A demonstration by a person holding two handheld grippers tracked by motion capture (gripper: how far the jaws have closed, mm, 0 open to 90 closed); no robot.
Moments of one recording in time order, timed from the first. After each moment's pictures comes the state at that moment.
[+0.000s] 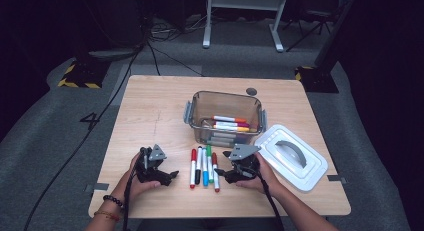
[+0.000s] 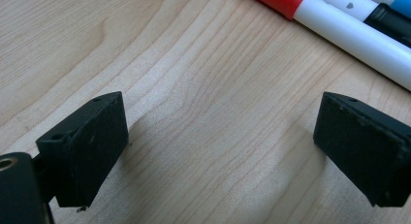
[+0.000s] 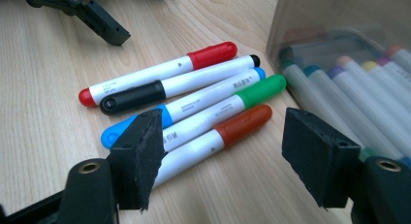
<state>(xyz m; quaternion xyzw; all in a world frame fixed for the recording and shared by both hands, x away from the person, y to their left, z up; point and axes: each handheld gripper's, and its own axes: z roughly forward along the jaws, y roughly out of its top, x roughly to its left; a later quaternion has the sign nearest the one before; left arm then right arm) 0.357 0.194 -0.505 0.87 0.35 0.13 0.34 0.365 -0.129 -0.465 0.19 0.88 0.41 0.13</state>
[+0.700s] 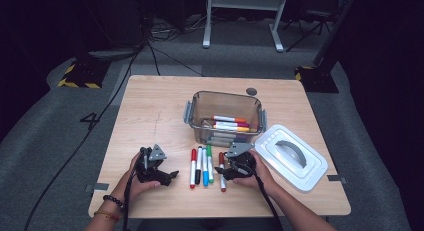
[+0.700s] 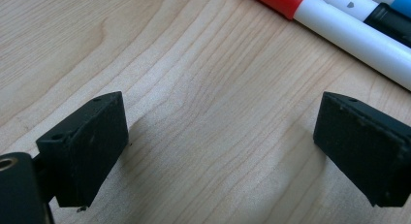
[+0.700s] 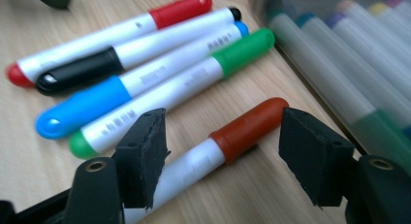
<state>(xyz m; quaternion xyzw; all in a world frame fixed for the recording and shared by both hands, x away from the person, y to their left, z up) 0.357 0.194 -0.505 0.87 0.35 0.13 0.34 0.382 -0.127 -0.490 0.23 0.89 0.36 0.12</state>
